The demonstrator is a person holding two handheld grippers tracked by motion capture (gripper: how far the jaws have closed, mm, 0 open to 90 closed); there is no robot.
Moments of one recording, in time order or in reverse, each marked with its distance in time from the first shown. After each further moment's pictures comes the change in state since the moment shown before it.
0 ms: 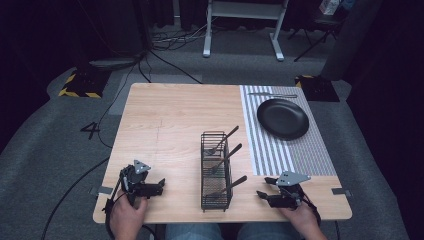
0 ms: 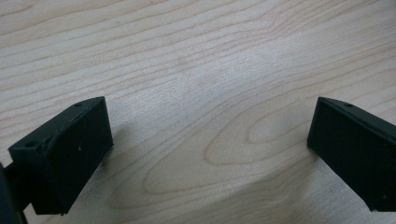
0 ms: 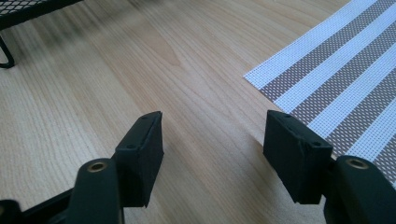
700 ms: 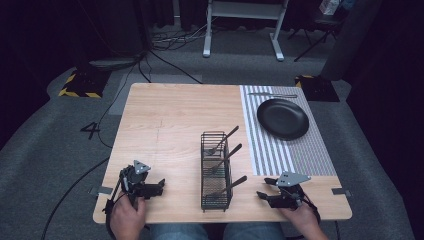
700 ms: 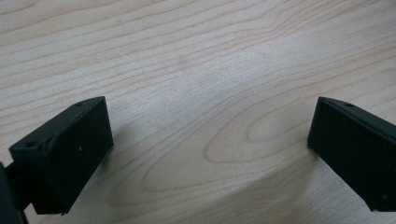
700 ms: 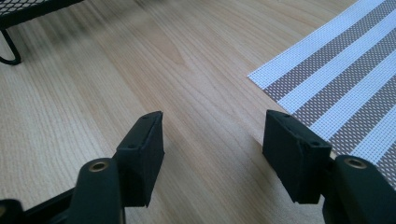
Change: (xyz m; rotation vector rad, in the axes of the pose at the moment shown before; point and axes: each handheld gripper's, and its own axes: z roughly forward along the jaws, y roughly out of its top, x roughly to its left) left arm -0.001 -0.001 0.000 -0.003 0.007 -0.006; right arm 0.000 -0.001 -0.001 -0.001 0.012 -0.010
